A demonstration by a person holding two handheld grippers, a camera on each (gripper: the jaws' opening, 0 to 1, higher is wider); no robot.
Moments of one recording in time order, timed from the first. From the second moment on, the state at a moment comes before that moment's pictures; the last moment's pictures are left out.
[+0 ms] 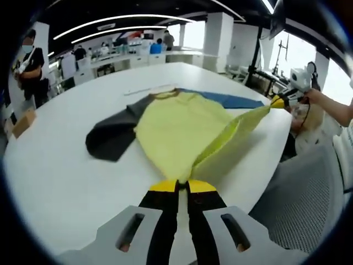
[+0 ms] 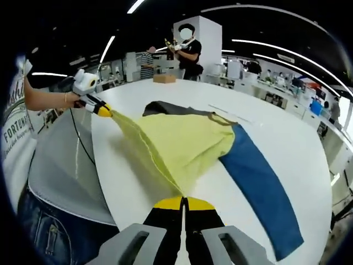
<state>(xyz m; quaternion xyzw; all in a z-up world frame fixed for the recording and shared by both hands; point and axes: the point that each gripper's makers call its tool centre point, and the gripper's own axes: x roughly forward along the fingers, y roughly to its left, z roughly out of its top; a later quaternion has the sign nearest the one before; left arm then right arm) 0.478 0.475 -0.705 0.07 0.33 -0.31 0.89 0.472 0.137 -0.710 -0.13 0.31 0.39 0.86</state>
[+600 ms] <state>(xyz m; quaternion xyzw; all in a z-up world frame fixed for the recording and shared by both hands) 0.453 0.483 -0.741 0.12 0.37 -0.33 0.86 0.431 0.143 -0.756 -0.14 0.36 0.39 0.84</state>
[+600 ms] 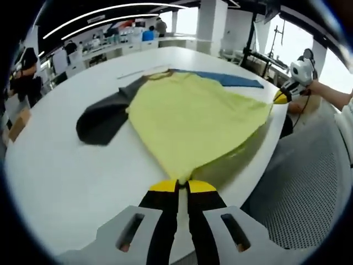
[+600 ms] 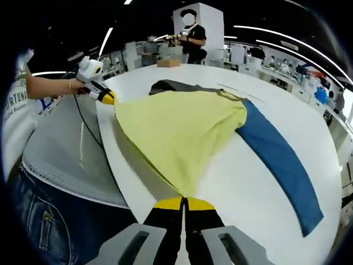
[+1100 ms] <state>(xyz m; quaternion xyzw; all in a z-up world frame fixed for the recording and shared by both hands) 0.437 0.491 -0.768 0.16 0.40 -0.35 0.83 0.409 0.148 -0.773 -0.16 0.39 0.39 0.82</state>
